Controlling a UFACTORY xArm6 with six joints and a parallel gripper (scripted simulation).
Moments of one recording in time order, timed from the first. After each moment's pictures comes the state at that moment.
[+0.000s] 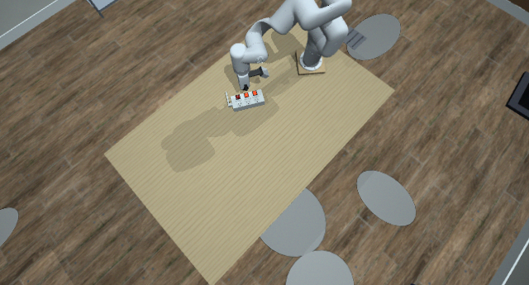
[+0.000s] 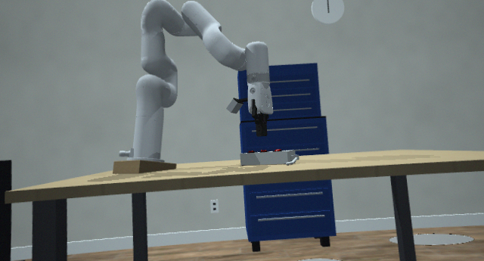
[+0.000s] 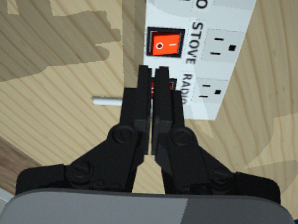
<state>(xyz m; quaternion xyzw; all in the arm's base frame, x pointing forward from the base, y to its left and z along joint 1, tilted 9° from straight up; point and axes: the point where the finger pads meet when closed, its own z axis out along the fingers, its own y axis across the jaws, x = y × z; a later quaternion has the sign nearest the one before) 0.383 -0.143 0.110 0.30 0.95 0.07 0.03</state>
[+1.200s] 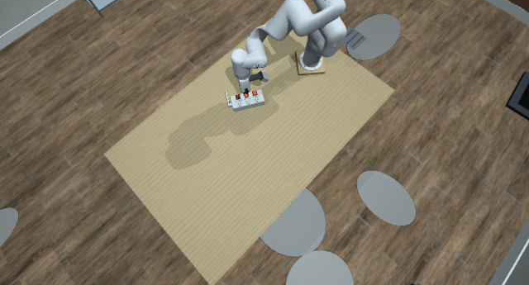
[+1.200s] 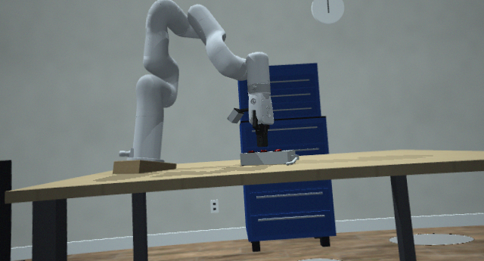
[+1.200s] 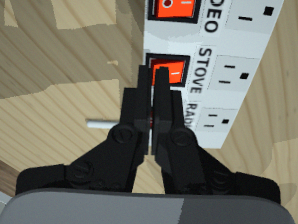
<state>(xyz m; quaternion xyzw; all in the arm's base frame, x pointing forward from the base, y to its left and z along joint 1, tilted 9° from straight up) 0.387 -0.139 0.076 0.30 0.95 0.07 0.03</state>
